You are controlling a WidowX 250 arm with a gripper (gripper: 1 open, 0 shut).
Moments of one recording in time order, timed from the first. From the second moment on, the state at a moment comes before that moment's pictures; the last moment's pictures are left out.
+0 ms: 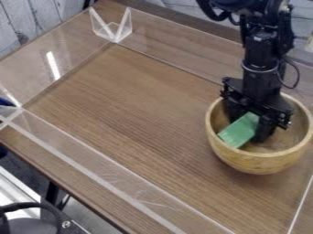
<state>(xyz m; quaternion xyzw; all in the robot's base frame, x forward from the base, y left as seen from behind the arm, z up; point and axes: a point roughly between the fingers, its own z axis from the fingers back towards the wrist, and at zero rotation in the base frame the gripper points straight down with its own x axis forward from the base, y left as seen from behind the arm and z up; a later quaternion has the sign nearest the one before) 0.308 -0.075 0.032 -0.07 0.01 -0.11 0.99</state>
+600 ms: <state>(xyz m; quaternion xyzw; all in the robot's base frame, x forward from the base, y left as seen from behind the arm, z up) 0.306 -0.068 0.036 -0.05 0.03 -0.12 0.99</state>
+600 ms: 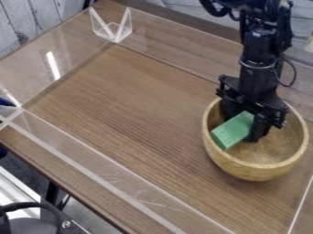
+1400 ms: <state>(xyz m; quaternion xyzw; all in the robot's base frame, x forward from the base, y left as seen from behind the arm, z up) 0.311 0.025 0.061 -0.05 0.00 -0.02 1.00</state>
